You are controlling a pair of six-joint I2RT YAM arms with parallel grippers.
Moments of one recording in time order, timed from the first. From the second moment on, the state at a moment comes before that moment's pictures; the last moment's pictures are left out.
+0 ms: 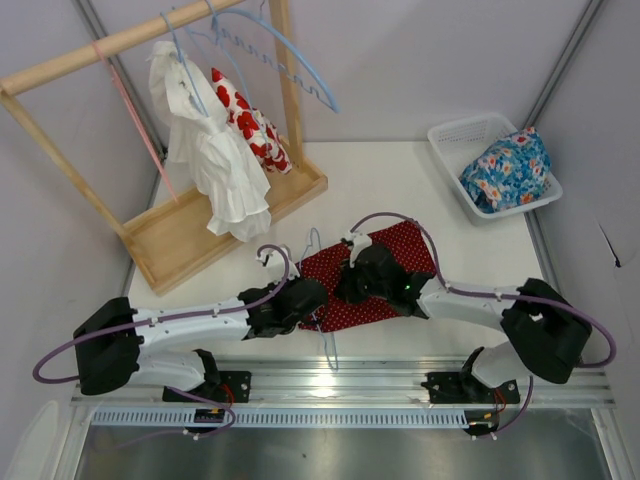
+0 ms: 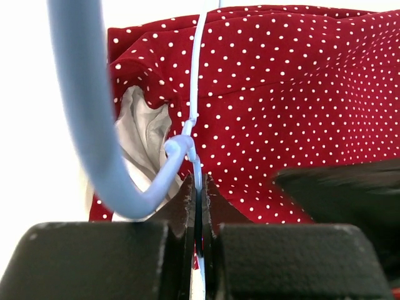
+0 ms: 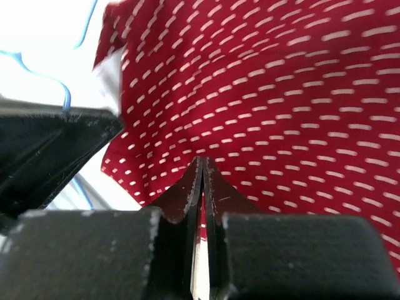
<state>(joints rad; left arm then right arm) -1.13 1.25 0.68 -0.38 -0.70 -1.28 0.88 1.40 0.69 0.09 -0.05 0.53</state>
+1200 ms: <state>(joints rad) -1.12 1.25 0.68 -0.40 -0.69 -1.17 0.81 1.50 0.87 0.13 -0.18 0.47</state>
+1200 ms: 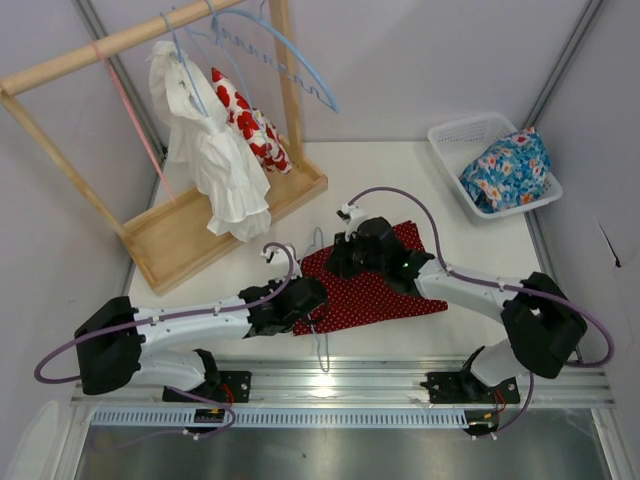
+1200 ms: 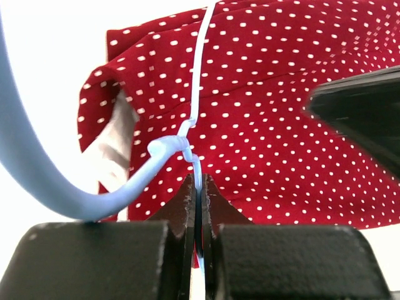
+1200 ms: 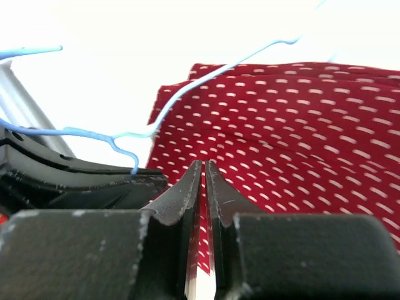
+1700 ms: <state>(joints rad) -1.12 1.35 0.79 -0.40 -0.66 -1.04 0.64 1.27 0.61 -0.20 0.14 0.44</state>
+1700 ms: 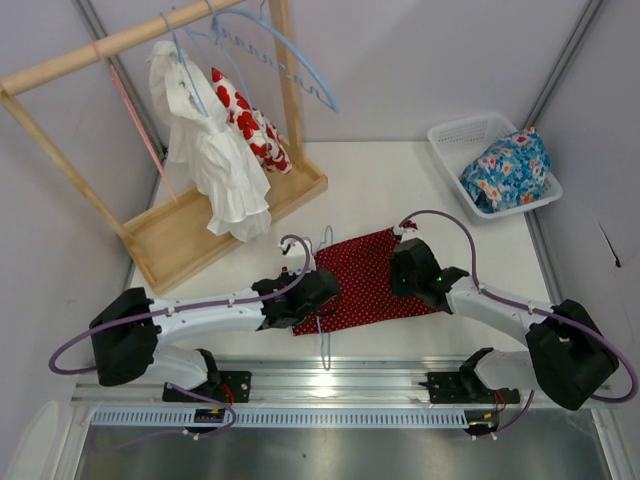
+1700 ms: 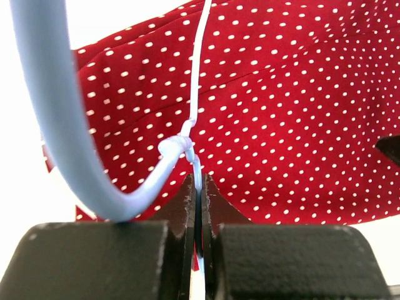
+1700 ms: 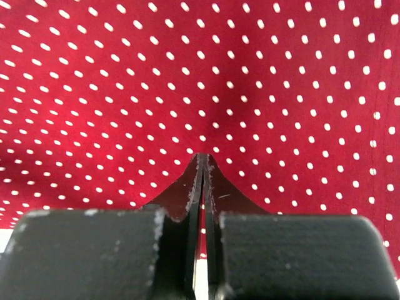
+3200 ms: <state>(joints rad) -1.12 1.49 1.19 -0.56 -0.66 -0.89 0.65 1.05 0.69 -0.27 0.18 0.68</state>
